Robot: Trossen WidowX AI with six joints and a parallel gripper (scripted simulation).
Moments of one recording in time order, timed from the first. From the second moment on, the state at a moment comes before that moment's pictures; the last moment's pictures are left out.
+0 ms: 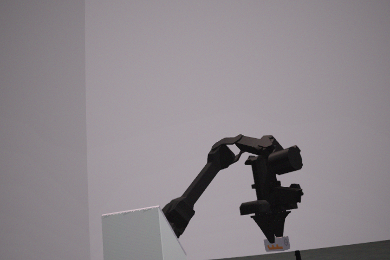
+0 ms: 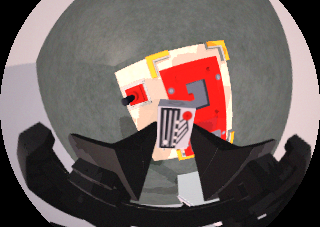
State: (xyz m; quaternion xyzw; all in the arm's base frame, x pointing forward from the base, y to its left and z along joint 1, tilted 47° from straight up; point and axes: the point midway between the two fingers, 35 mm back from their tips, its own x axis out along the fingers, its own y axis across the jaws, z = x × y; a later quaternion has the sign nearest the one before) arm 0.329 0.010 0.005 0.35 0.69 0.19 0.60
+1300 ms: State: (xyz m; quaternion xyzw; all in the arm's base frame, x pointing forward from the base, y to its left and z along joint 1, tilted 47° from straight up) arm 0.338 -0.006 -0.052 0.24 0.65 0.32 0.65
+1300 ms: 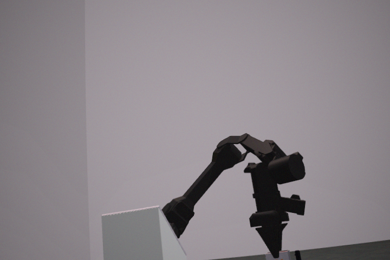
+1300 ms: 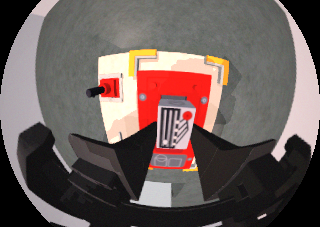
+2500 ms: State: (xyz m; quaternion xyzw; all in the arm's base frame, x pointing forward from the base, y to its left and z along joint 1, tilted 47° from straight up) arm 0.338 -0.006 -0.052 0.23 0.64 0.33 0.66
